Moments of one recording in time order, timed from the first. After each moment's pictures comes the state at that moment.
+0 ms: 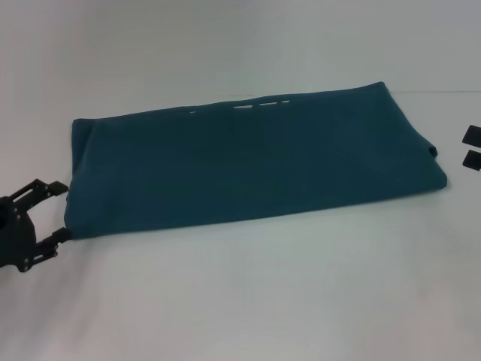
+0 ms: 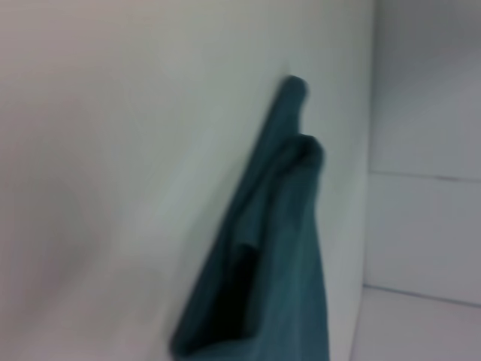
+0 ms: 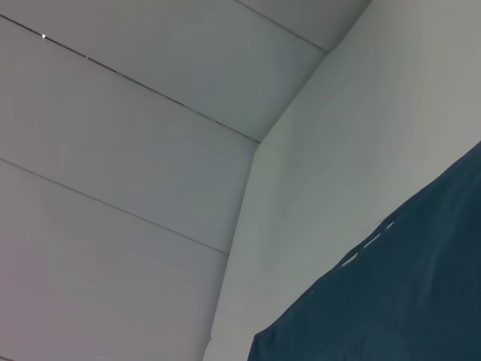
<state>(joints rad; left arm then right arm) -0.34 -2.10 0.34 0.64 2.02 1.36 -2.74 0.44 1.87 -0.48 -0.50 -1.85 -1.58 2.22</state>
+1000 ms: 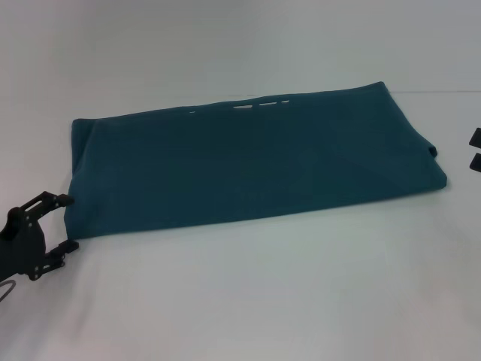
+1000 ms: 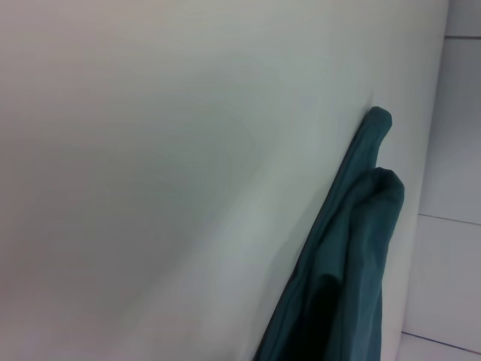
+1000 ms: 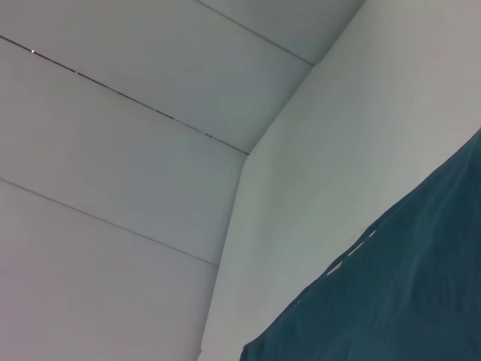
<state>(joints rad) -0.37 -2.11 0.34 0.58 2.05 1.23 -2.77 0.43 1.87 -0.47 -0.50 -1.85 -1.57 2.22</state>
